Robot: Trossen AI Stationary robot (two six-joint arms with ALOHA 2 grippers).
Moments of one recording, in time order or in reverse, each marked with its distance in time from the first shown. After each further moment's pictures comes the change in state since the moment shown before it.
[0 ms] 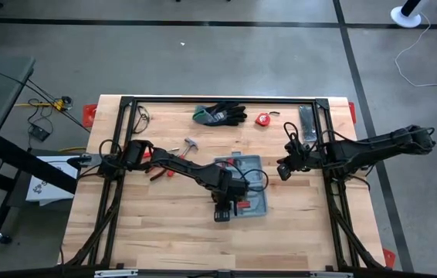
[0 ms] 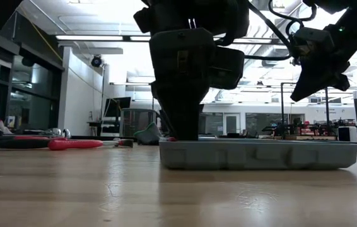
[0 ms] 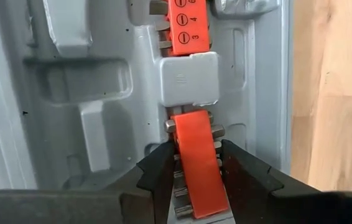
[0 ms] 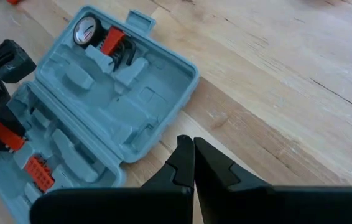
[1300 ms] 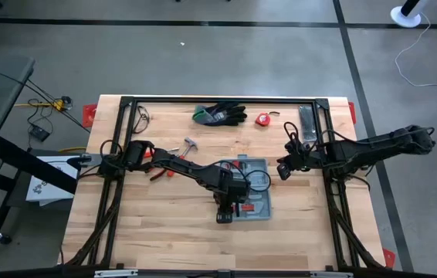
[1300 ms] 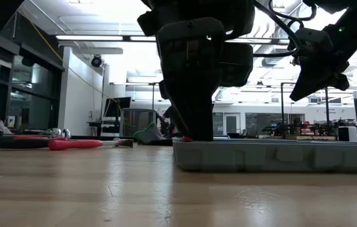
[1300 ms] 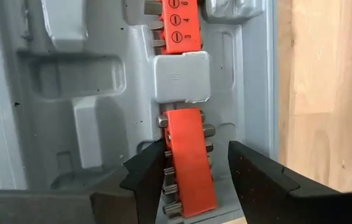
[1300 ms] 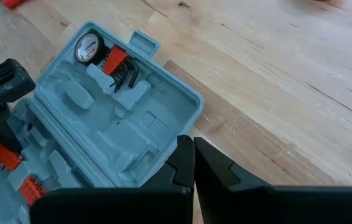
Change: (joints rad) left arm 0.002 0.002 0.007 0.064 0.059 -0.002; right arm 0.000 0.000 0.000 0.000 0.019 0.000
